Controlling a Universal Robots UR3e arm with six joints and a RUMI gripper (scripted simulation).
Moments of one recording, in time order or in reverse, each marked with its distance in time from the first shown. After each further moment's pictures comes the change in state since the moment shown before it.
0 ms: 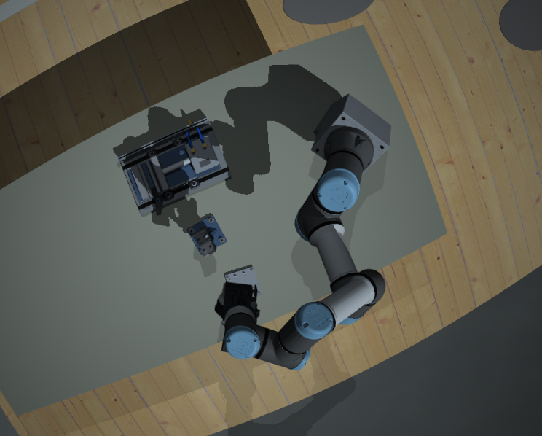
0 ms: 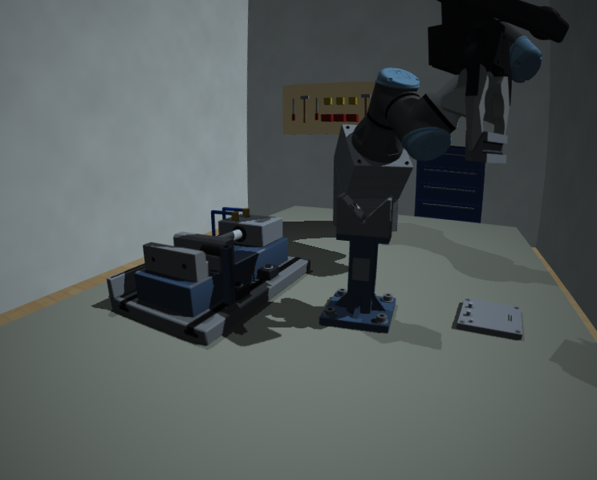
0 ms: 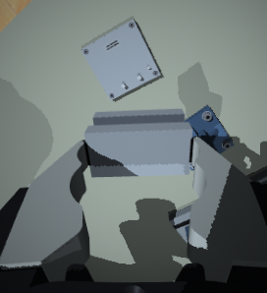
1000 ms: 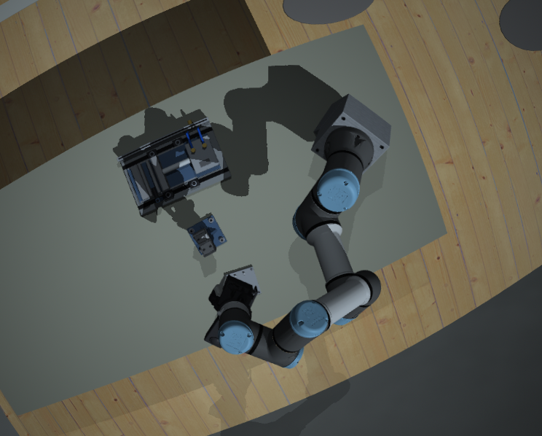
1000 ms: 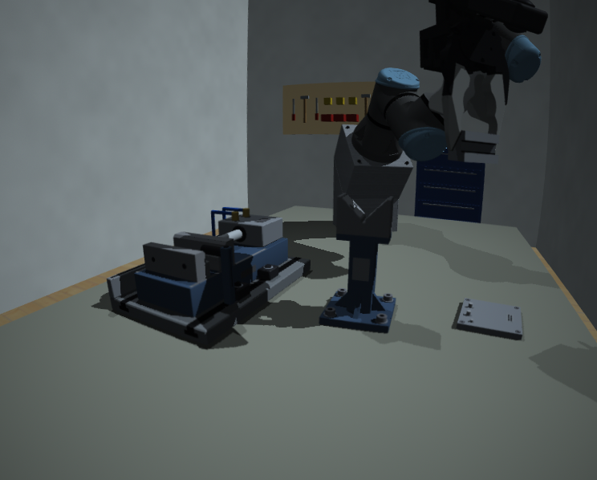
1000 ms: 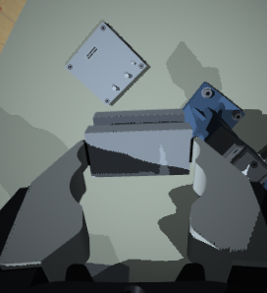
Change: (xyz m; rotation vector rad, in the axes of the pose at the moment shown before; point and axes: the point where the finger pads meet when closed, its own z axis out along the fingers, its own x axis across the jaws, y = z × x) arm 0.017 0.010 0.001 -0.003 -0.001 0.302
